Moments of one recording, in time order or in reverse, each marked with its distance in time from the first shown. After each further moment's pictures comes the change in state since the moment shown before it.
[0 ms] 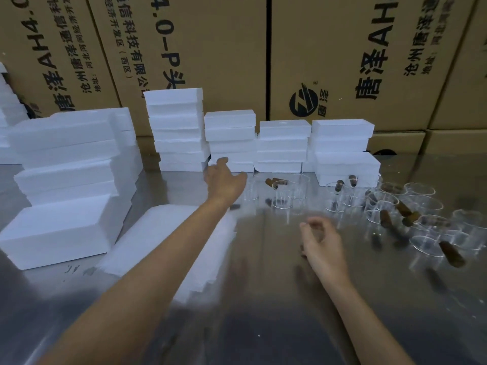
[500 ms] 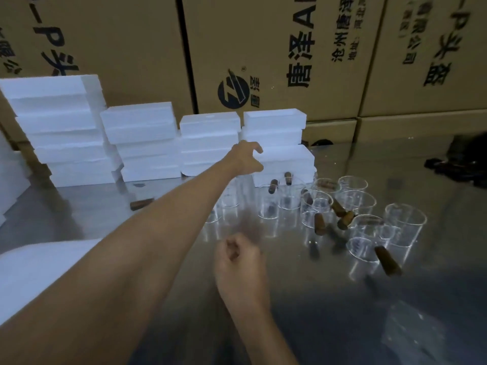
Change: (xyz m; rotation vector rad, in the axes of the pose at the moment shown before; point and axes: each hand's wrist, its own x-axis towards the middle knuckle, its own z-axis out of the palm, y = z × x) left_hand 0.110 0.079 0.216 0.458 -0.528 0.428; right_hand 0.023 0.011 0.005 -0.229 -0.002 0.015
